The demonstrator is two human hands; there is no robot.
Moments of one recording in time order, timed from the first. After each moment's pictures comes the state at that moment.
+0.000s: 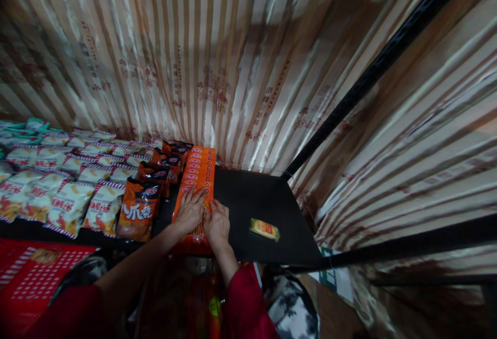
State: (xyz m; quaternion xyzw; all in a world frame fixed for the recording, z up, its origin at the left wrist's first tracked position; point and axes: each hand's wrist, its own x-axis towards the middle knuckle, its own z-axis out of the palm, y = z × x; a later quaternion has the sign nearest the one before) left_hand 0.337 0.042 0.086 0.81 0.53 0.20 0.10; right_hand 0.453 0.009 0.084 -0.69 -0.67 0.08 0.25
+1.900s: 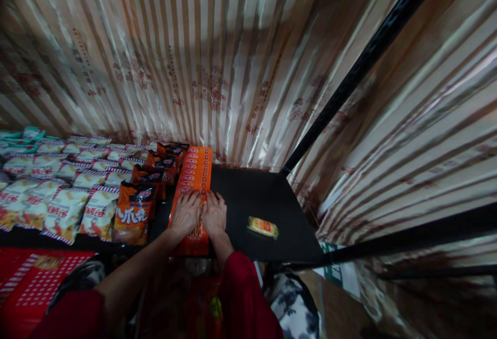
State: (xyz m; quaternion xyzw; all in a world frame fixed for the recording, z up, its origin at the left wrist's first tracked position) left_hand 0.341 0.044 0.071 0.82 0.52 0.22 -0.04; right_hand 0.456 0.037 0.068 -0.69 -0.69 0.07 0.22
